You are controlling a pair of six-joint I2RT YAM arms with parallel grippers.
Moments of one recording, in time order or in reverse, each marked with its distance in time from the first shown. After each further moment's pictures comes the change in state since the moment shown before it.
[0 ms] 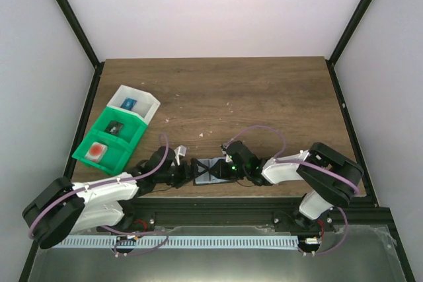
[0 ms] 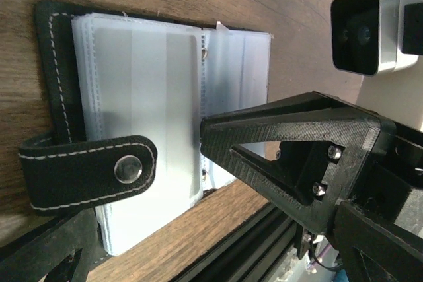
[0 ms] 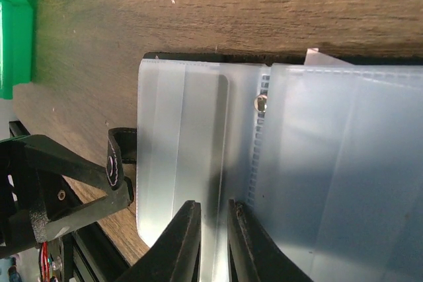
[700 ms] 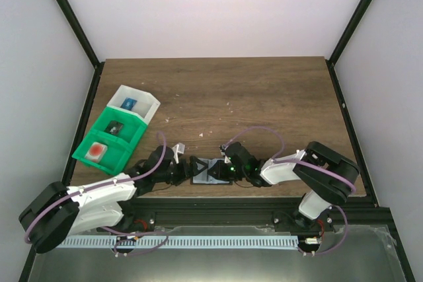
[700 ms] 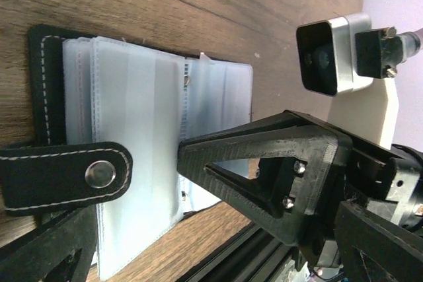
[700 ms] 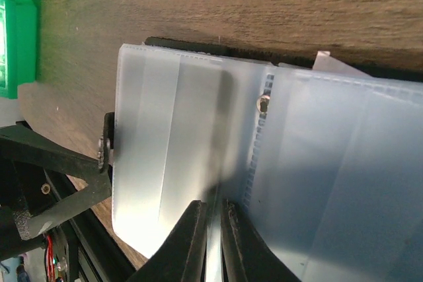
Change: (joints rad) left arm 0.000 -0.047 0.008 -0.012 -0.051 0.021; right arm 0.016 0.027 -0.006 0.050 0.000 0.028
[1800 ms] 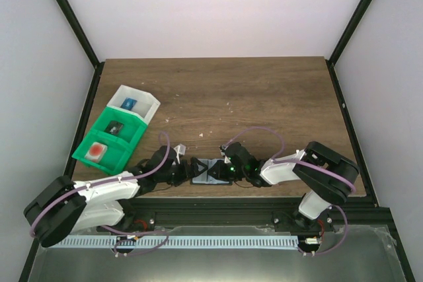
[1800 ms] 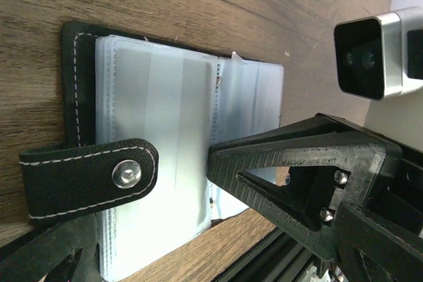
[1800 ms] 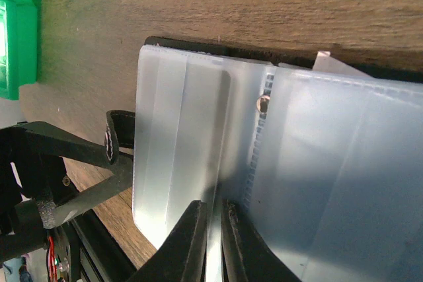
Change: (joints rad) left arm 0.000 0.064 0.006 -0.007 -0.018 0.023; right arm 0.003 0.003 0.000 0.005 0.000 0.012
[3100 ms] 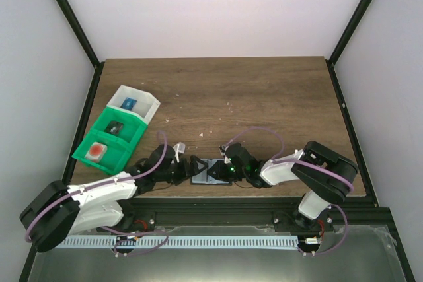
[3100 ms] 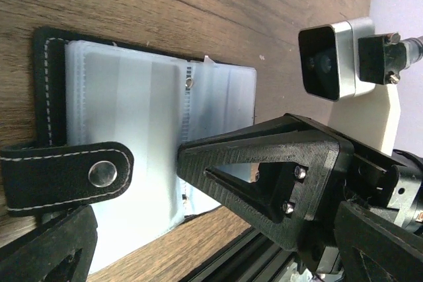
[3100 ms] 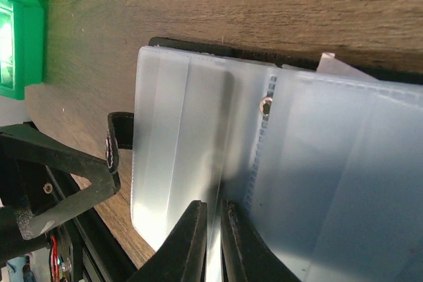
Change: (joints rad) left arm 0.000 -0.061 0.022 -0.060 0.001 -0.018; right arm 0.000 0.012 -0.013 0.044 -0.004 0.002
